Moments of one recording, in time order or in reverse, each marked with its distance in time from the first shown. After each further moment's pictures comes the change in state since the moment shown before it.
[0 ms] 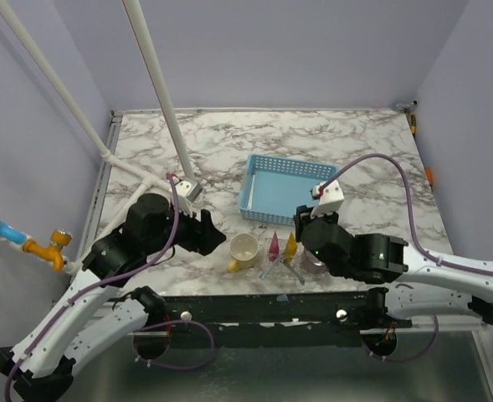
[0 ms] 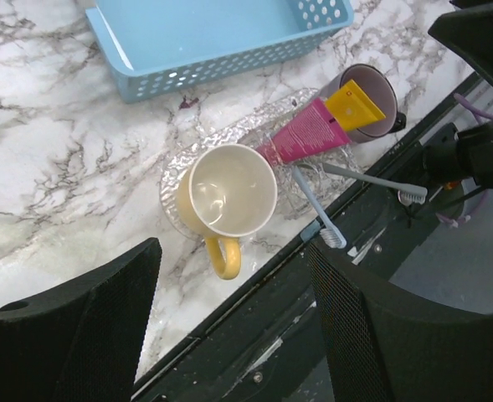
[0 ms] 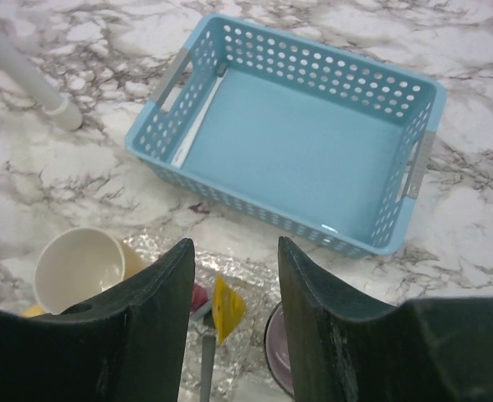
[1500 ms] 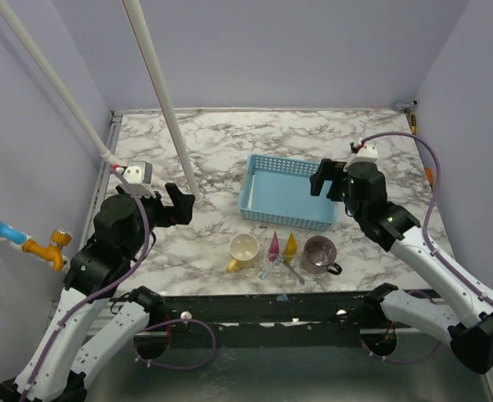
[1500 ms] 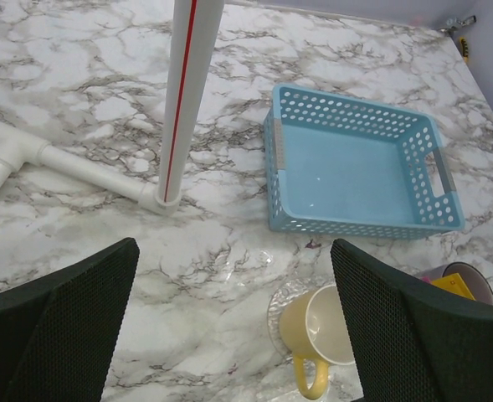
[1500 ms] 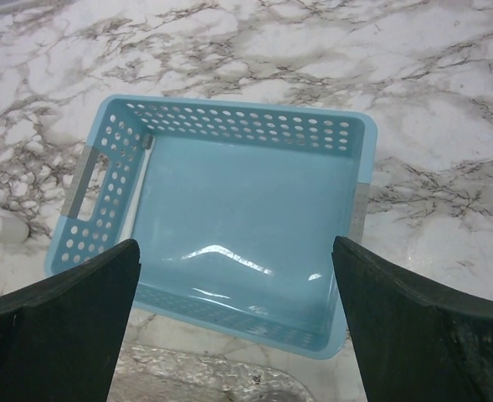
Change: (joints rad) left arm 0.184 -0.071 0.075 0.087 -0.389 0.002; right arm -0.832 0.005 -0.111 0.369 -0.642 -0.227
